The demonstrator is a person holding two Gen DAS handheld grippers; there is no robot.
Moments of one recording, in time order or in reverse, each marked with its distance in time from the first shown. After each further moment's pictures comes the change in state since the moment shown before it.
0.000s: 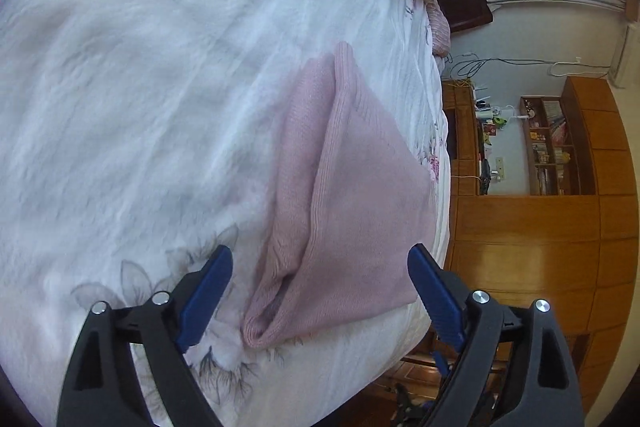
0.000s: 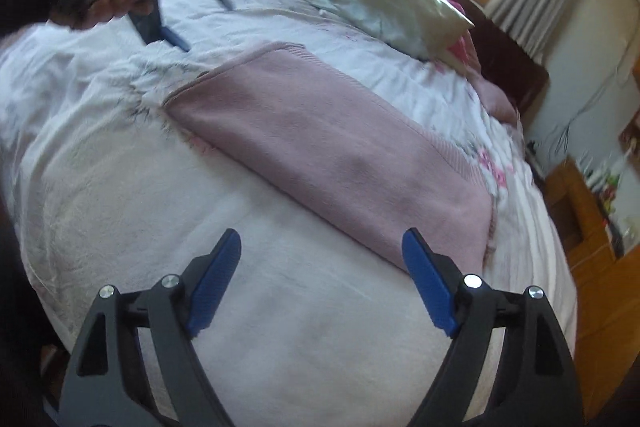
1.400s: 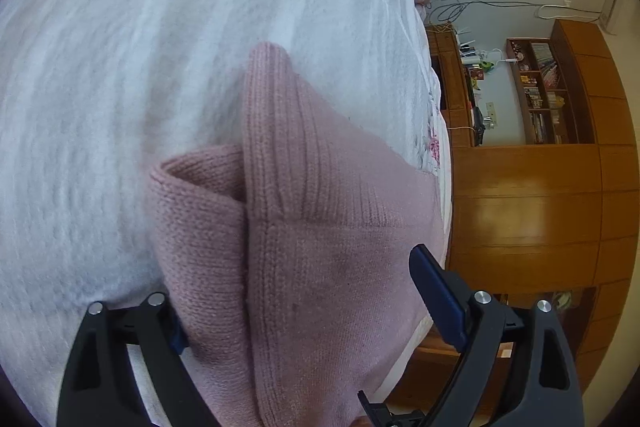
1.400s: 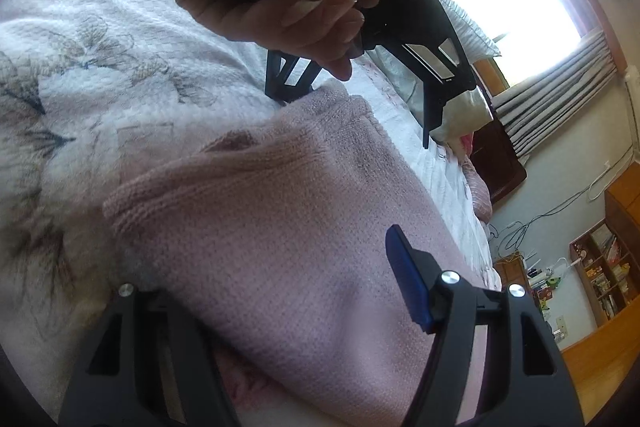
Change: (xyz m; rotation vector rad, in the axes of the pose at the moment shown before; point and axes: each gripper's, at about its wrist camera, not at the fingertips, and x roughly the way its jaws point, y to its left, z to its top) left arm 0.130 -0.046 0.098 0.163 0.173 -0.051; right arm 0.153 0.122 0.109 -0.261 -0.081 -0.224
